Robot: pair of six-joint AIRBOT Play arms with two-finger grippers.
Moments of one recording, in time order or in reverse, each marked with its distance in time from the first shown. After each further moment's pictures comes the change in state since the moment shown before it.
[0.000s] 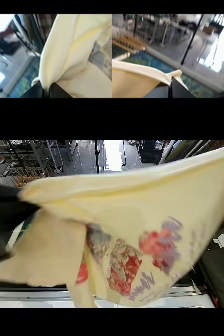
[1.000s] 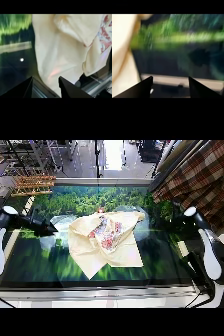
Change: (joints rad) left arm 0.626 -0.962 -0.151 -0.137 -0.272 -0.610; right arm -0.406 -0.830 -0.480 0.189 -0.041 0.156
